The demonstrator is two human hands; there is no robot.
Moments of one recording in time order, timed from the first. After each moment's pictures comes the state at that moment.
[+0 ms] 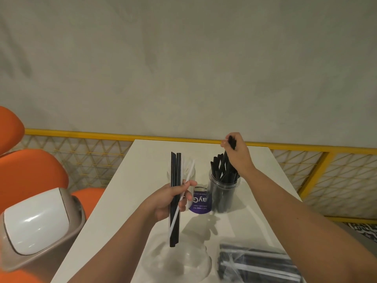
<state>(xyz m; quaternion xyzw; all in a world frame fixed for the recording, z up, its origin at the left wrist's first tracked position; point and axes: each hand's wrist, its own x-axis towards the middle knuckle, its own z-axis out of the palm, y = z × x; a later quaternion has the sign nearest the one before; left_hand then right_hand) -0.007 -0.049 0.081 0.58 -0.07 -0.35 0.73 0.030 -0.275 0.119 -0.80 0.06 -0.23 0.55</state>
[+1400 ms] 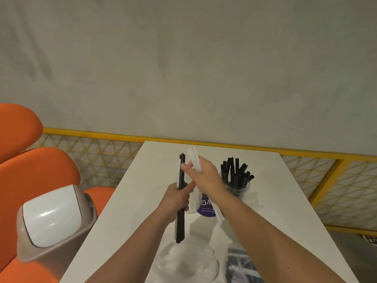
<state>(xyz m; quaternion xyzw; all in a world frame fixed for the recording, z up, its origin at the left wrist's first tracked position) -0.010 -0.054 0.073 0.70 0.02 -0.17 0.70 -0.010 -0.157 0.123 -0.86 0.03 -0.07 0.50</state>
